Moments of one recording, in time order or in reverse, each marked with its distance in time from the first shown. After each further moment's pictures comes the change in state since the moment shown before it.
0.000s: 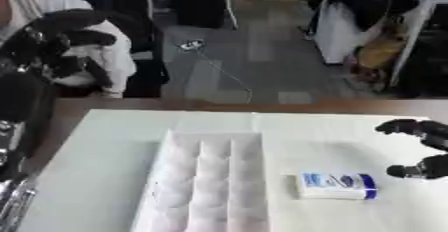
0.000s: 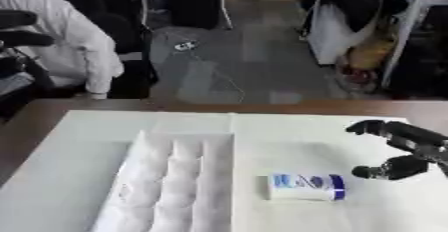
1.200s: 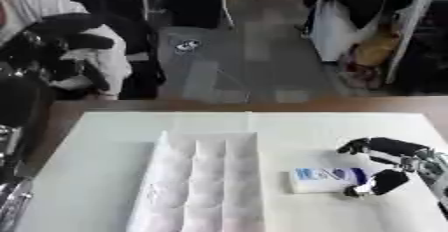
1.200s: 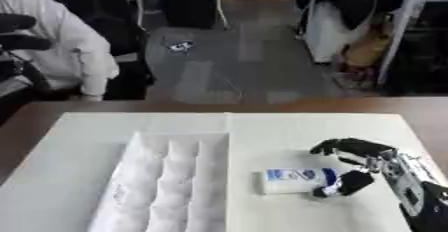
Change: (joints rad) left arm 0.009 0.000 -0.006 0.000 -0.004 0.003 -0.006; right arm 0.019 0.214 -0.062 -0.082 0.371 0.227 0.080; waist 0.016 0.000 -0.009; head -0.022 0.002
